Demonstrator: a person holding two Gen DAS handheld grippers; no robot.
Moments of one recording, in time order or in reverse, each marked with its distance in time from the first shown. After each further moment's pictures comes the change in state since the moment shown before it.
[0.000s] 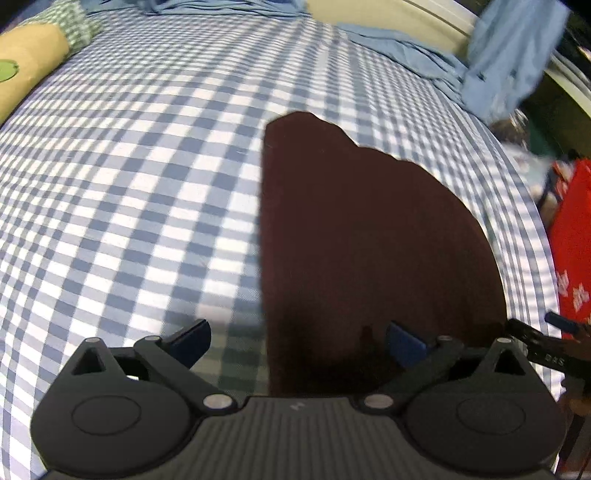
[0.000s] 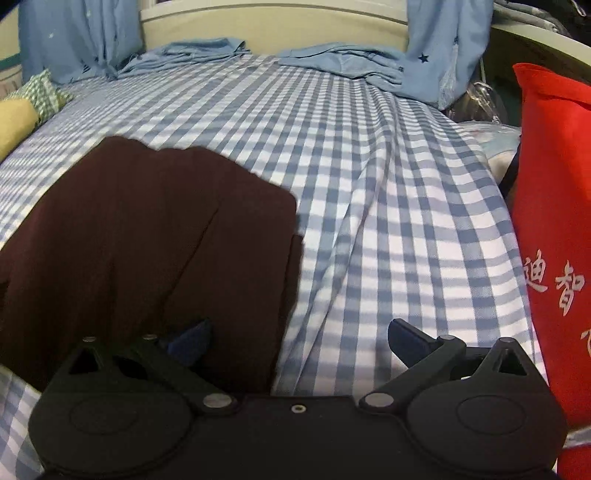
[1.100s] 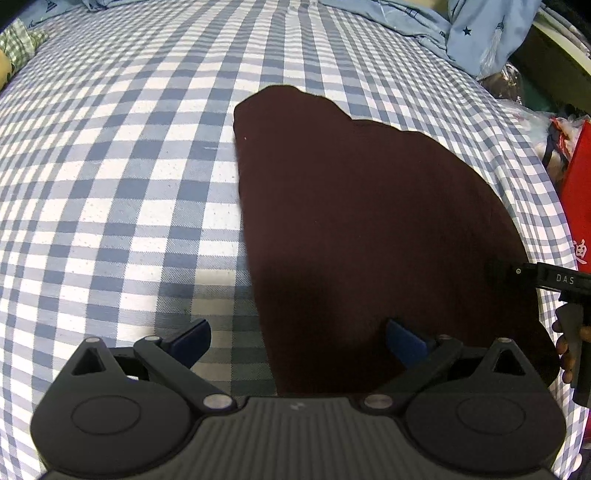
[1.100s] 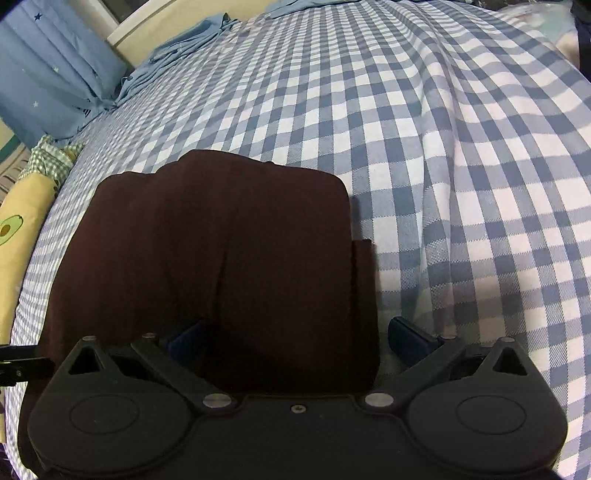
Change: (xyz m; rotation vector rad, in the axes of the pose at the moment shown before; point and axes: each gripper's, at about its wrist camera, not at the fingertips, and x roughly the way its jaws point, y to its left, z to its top) left arm 0.065 0.000 0.035 0.149 0.114 -0.023; right arm 0.105 -0.012 0.045 0.298 0.183 0.320
